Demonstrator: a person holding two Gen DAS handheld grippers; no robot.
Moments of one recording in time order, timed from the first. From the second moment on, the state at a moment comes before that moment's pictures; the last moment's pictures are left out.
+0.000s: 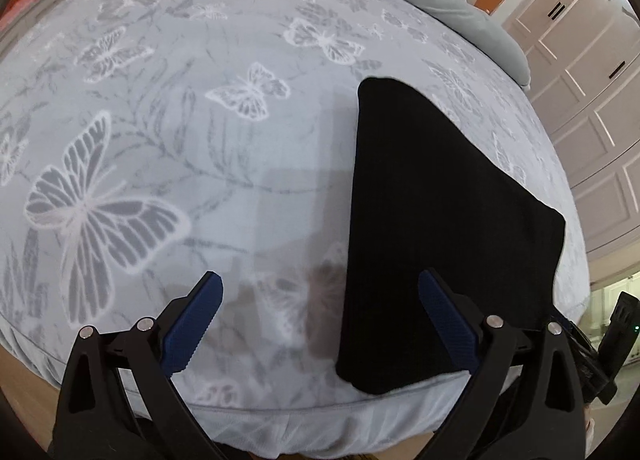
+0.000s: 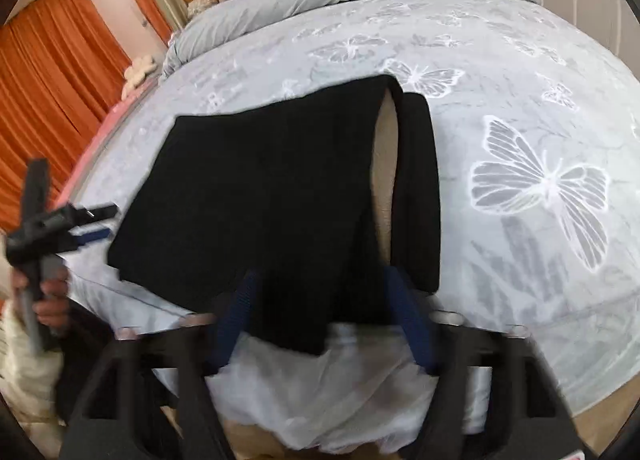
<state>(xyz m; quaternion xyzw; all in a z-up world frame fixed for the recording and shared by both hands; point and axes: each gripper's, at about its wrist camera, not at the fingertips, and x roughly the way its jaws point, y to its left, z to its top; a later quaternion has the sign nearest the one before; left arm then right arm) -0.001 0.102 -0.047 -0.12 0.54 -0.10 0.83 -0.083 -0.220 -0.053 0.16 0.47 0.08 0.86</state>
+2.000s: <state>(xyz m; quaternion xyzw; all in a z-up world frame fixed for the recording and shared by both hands) -0.010 0.027 -0.084 -0.10 0.56 -0.19 0.80 -0.028 -0.249 -0.088 0.25 0.52 0.11 0.81</state>
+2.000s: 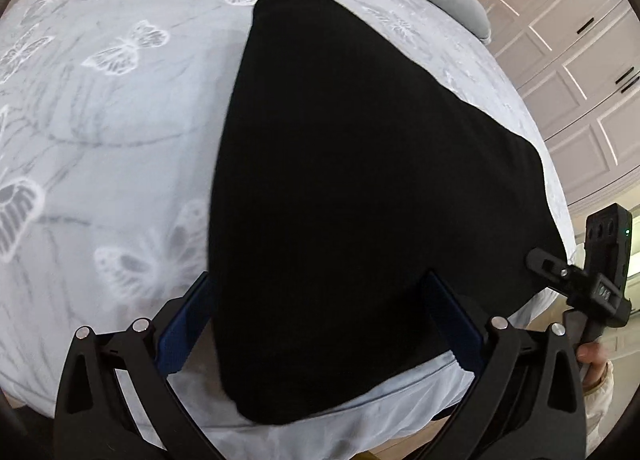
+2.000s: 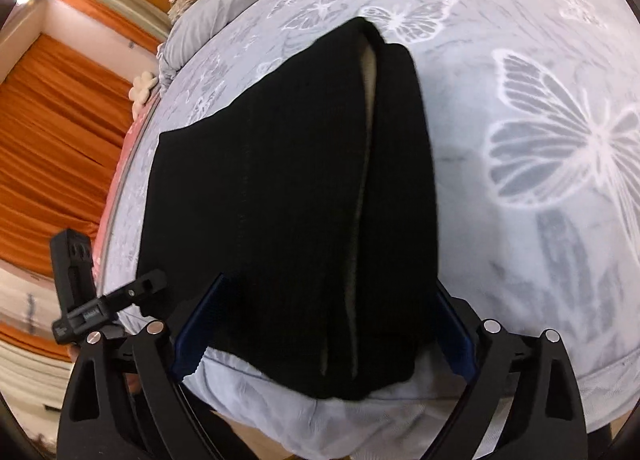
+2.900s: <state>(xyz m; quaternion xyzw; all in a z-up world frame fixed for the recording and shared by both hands) -0.043 0.024 -0.017 -0.12 0.54 -0.22 0.80 -0.046 -0.247 -0.047 0.28 0.47 0.13 0.82</state>
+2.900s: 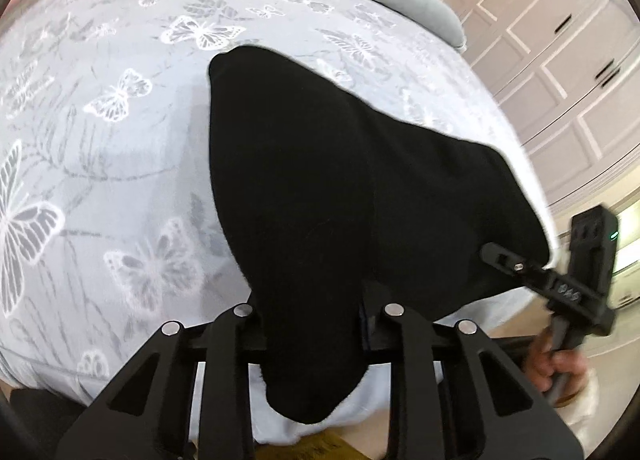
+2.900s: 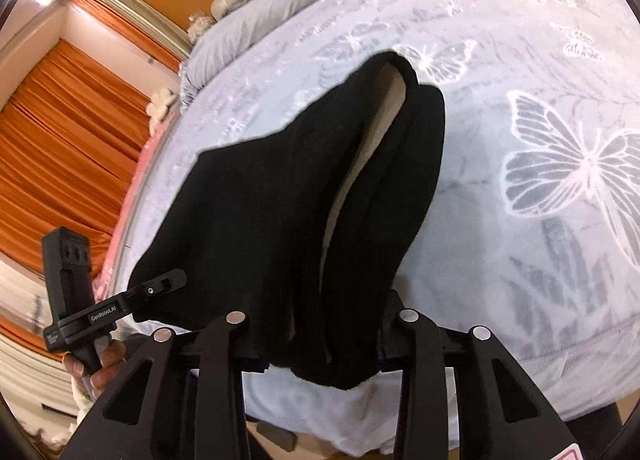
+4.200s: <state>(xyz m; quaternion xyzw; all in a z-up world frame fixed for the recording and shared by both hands) 0.309 0.023 -0.076 -0.04 0.45 -0.15 0.88 0.340 -0.285 -0.109 0.26 0.43 0.13 0.86</state>
